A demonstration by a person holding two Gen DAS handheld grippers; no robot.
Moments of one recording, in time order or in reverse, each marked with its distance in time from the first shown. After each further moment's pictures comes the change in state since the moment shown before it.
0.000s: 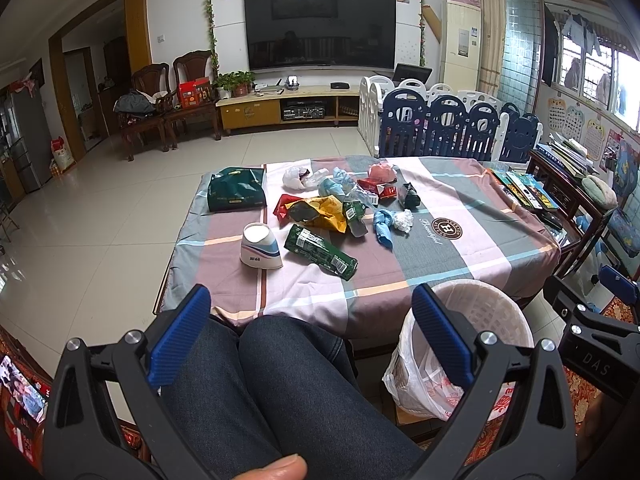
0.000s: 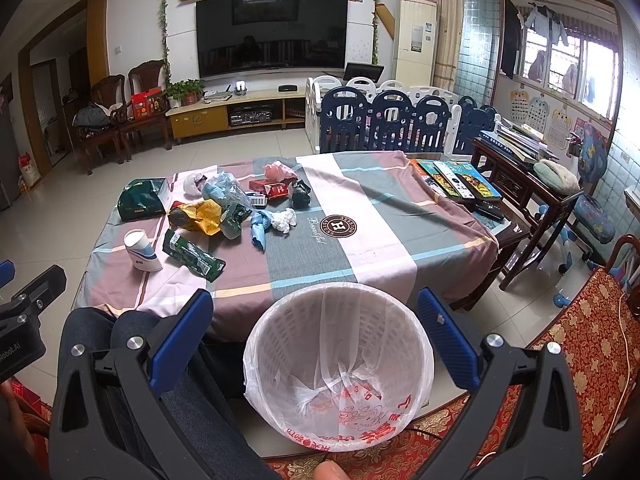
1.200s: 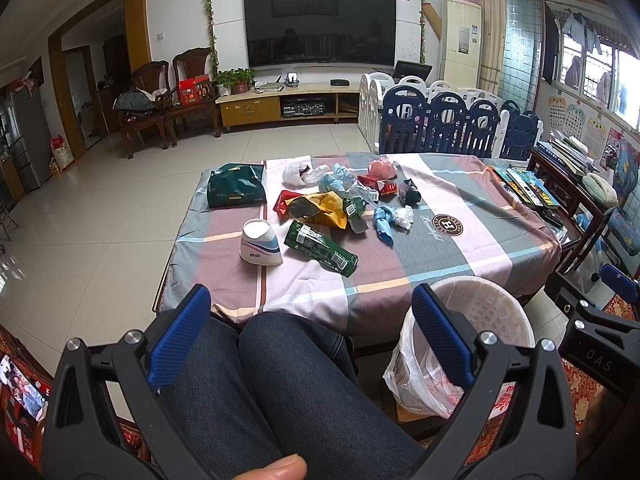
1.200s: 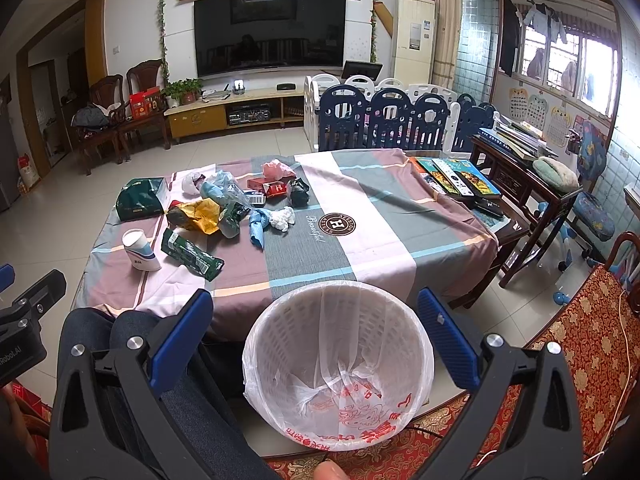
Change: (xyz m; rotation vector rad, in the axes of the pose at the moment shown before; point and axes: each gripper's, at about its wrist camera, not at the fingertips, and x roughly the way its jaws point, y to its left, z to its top) left arm 0.001 0.001 0.000 -0.003 0.005 -0.002; right arm 0.001 -0.001 -0.002 0.001 0.005 0.000
